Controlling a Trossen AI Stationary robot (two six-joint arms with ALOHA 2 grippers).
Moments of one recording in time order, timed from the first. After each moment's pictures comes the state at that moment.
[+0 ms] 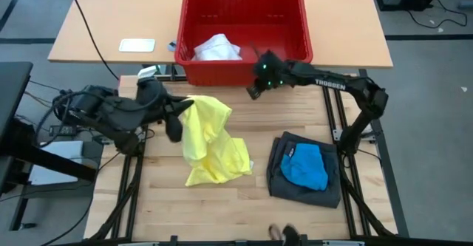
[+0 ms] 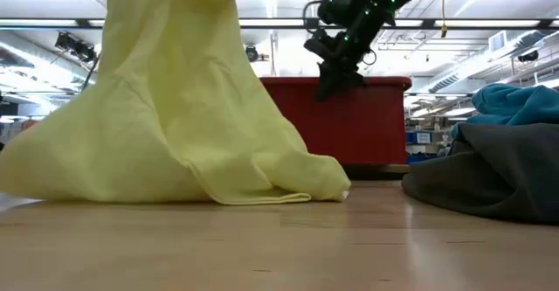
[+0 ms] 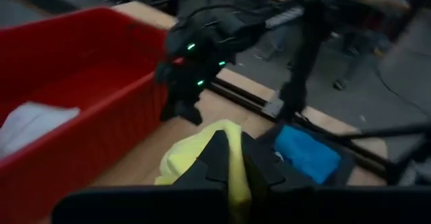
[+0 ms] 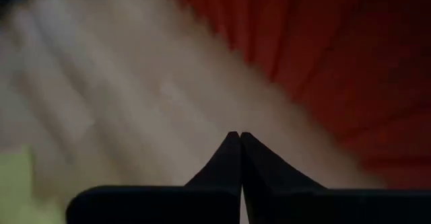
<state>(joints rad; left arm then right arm) -0.38 1.34 1.96 -1.13 -0.84 -0.60 -0.52 1.69 1.41 -0.58 0.02 0.28</state>
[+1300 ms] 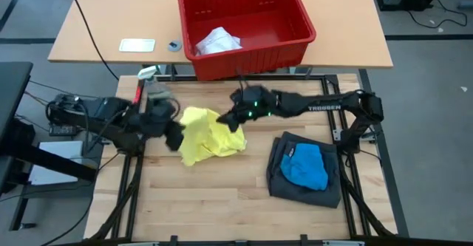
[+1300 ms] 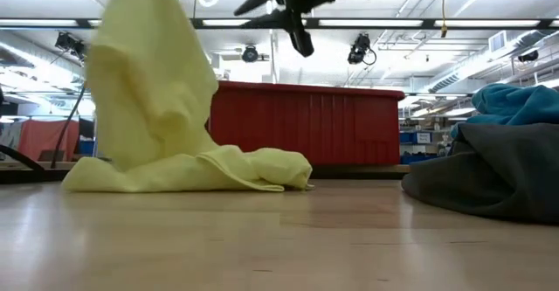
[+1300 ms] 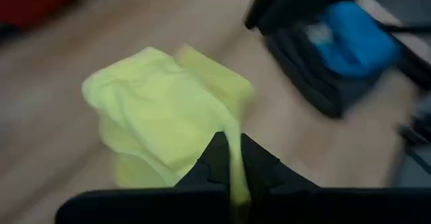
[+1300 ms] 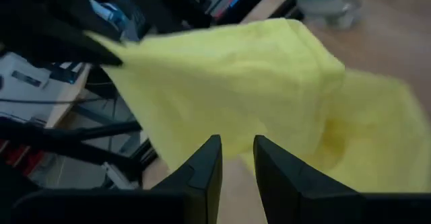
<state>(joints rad) -0.26 1.07 1.35 -1.16 -0.44 -0.93 -0.12 1.72 1.41 -0.11 -0.16 0.76</state>
